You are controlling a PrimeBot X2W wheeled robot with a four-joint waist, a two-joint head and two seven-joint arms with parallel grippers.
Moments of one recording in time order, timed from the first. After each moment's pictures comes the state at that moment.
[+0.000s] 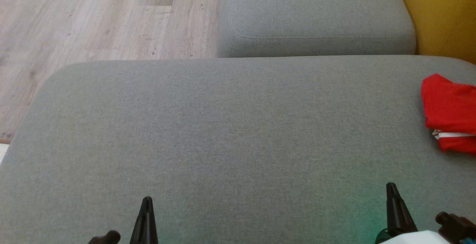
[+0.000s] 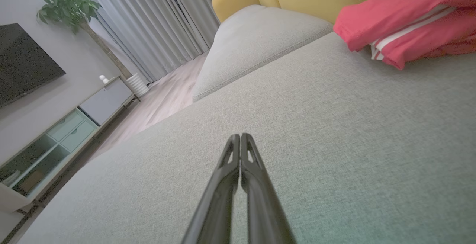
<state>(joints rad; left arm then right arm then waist) 0.19 0.07 -0.26 0.19 -0.50 0.06 -0.19 0.20 -0.04 0.02 0.25 0.51 0.13 -0.17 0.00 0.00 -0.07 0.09</state>
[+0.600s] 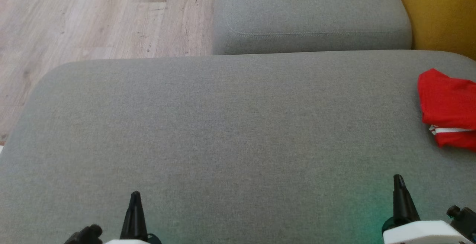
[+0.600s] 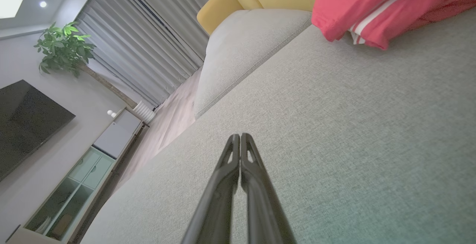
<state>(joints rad) 0.15 0.07 -0.21 0.20 -0.74 0.02 -0.14 0.15 -0.05 0.00 0.25 0.74 0.13 -0.13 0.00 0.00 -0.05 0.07</state>
